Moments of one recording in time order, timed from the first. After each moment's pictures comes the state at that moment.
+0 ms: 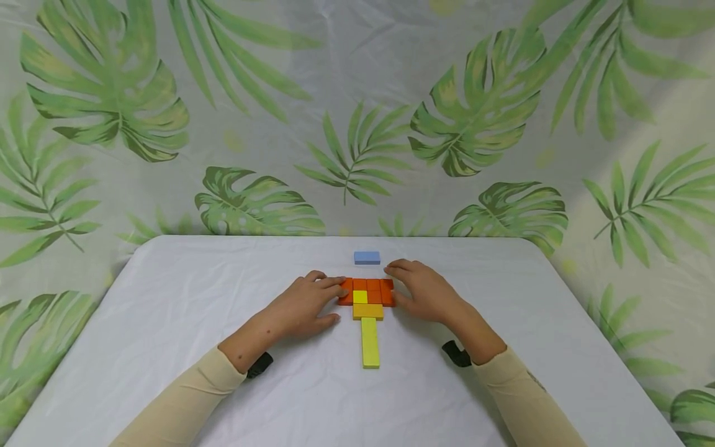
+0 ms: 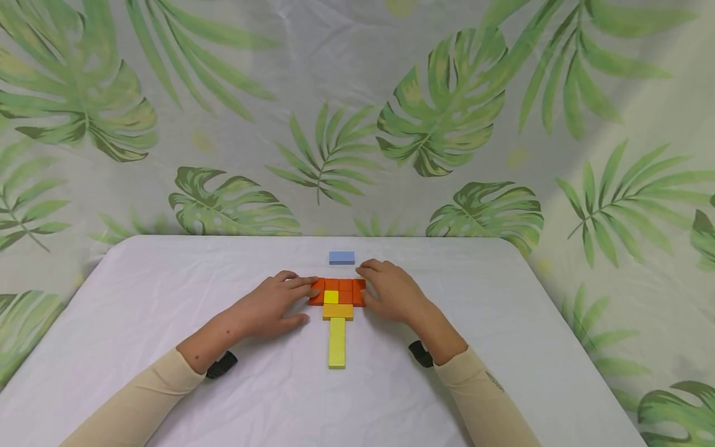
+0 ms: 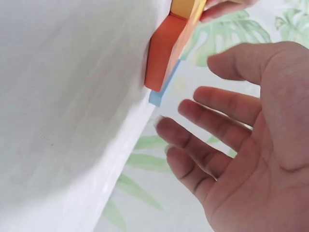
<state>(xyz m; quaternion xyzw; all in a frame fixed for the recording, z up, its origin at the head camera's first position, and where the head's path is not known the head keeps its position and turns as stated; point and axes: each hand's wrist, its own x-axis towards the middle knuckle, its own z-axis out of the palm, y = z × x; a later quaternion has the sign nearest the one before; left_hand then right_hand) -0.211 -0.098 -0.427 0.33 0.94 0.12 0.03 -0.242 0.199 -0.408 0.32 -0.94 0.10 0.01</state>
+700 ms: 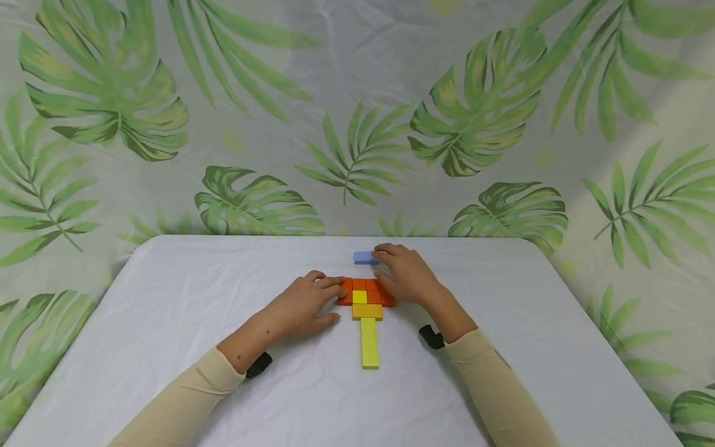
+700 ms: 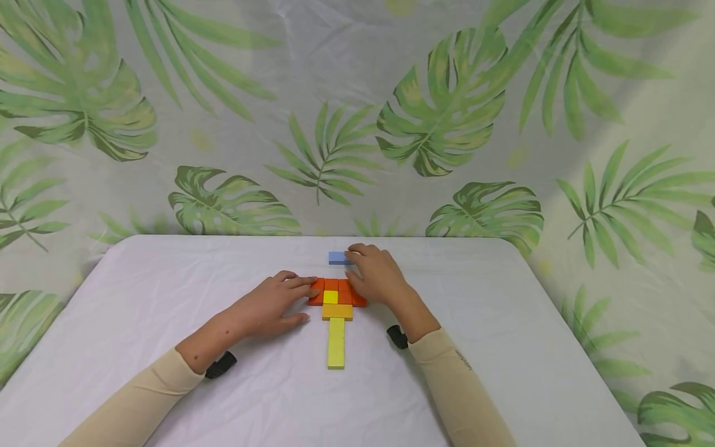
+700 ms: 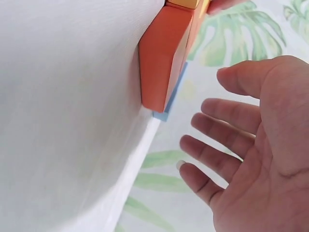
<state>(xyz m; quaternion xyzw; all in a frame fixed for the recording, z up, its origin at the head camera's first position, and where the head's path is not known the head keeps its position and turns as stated) -0.210 -0.099 -0.426 0.34 0.93 0.12 0.02 -0.278 0.169 -0.414 0.28 -0.95 0.10 0.02</state>
